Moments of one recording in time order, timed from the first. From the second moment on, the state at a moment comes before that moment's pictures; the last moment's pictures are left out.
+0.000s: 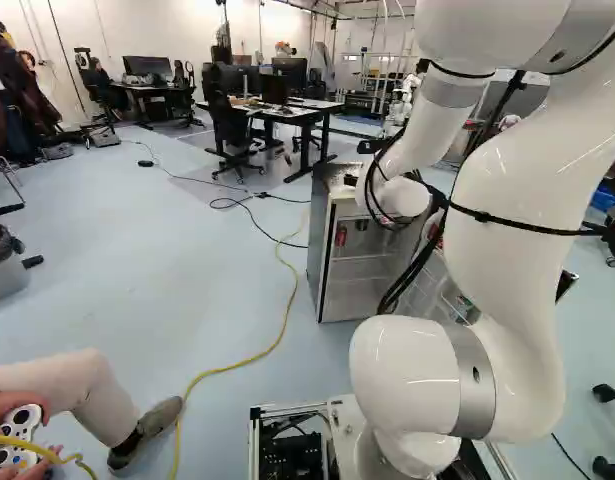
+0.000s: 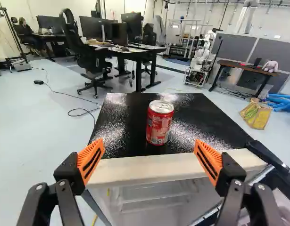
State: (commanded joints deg) arm -17.1 -12.2 -35.8 -10.5 51.8 0.0
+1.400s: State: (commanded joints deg) arm -29.4 -1.1 -29.9 -6.4 36.6 0.0
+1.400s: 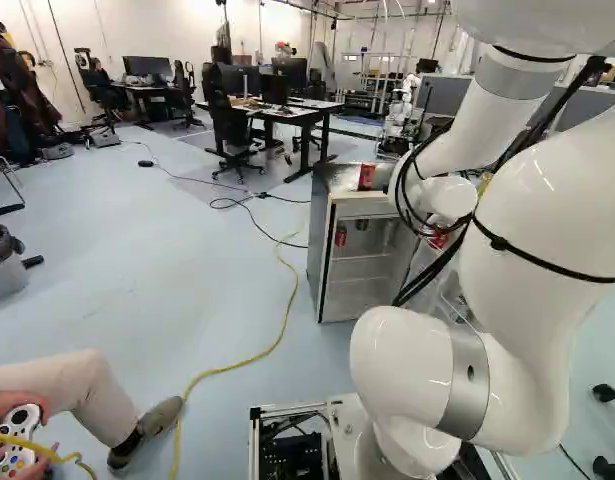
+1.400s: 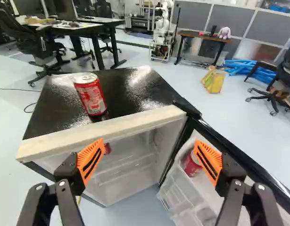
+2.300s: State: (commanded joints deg) arm -37.1 -0.2 -35.6 -1.2 11.2 0.0
